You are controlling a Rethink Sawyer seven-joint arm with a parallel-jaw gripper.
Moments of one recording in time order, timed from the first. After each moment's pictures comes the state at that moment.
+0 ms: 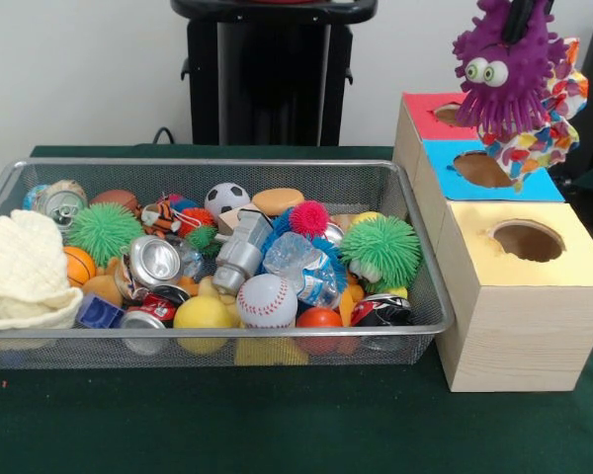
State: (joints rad) arm -0.13 -0.93 0.29 1.45 -0.34 1.06 1.75
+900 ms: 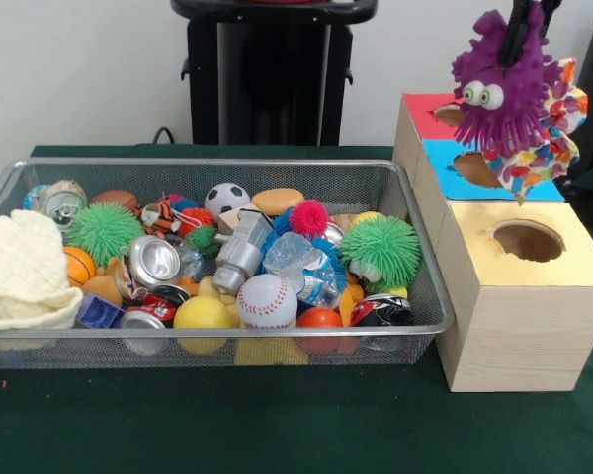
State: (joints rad) arm -0.13 -0.89 0.28 1.45 -0.31 1.03 1.75
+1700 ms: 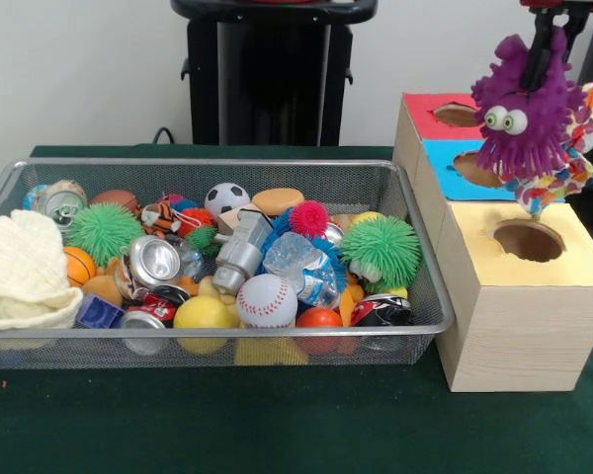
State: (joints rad) arm -0.10 -0.84 0.27 1.38 -0.31 1.02 1.75
